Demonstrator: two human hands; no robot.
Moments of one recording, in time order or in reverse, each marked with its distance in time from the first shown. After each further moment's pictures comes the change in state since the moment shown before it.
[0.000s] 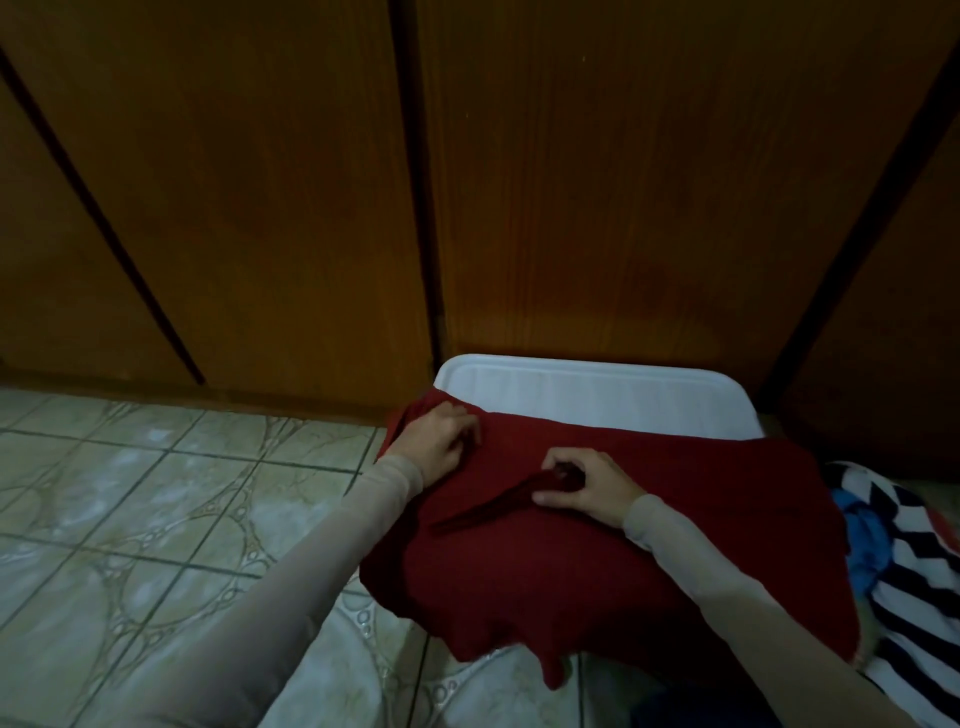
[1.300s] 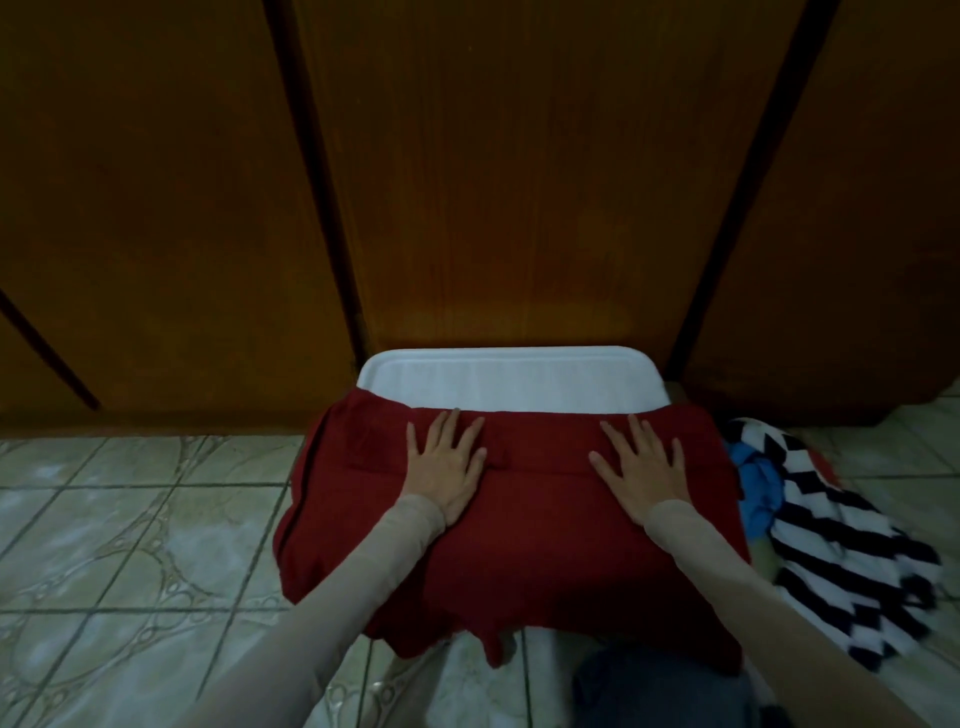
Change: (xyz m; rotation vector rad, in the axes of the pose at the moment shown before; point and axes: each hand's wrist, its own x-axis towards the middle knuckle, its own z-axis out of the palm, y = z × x) left_hand 0.007 0.097 0.051 0.131 -0.173 -0.223; right_hand -0.072 0.066 -0.048 -0.692 0.264 0.579
